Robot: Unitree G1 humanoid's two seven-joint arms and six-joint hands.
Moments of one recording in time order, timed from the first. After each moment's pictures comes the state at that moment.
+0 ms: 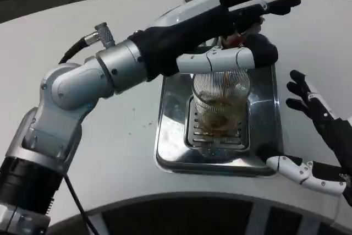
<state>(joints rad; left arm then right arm) -0.94 0.43 -0.17 0.30 0.05 -0.33 -0.68 0.05 -0.28 -0.12 -0.42 -0.21 -0.06 0.23</state>
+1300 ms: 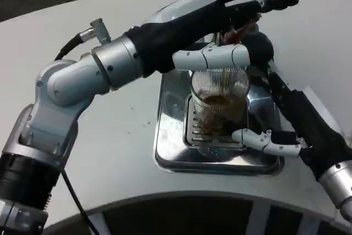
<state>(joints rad) -0.96 0.44 -0.16 0.34 0.05 -0.38 -0.68 -0.27 -0.28 -0.01 -0.04 -0.17 -0.15 0.18</state>
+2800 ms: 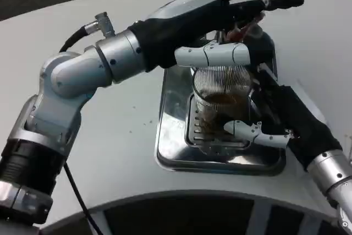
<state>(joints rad) -1.04 0.43 -0.18 0.50 0.05 -0.49 -0.70 -0.38 -0.28 0.01 0.12 -0.14 -0.17 0.18</state>
